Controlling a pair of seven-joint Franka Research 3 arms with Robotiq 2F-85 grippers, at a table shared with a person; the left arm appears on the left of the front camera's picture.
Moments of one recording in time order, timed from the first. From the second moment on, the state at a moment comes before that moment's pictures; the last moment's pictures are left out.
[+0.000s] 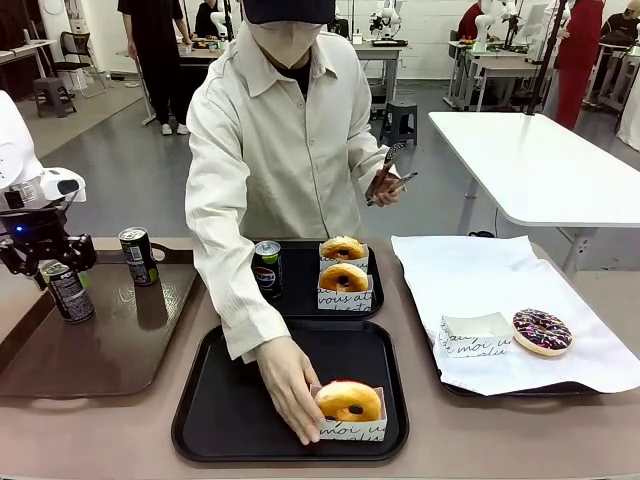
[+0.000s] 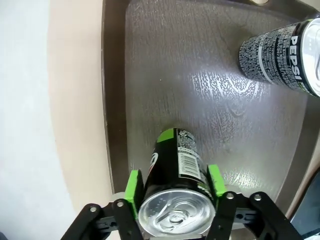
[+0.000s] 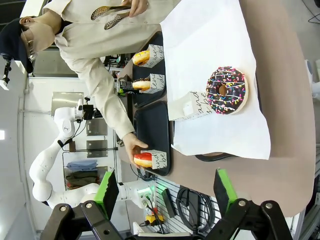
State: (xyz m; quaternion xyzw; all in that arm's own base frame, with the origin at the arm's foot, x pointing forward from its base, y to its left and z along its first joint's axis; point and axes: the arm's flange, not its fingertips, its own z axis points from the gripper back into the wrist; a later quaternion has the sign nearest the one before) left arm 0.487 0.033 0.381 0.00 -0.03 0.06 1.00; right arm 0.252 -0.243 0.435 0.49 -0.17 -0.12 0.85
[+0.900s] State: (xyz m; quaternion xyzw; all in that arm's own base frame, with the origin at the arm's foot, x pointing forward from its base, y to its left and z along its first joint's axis) left arm 0.439 0.026 0.506 0.01 -0.03 0.08 1.00; right arm 0.252 -0.243 0.435 0.49 -0.17 -0.12 0.85
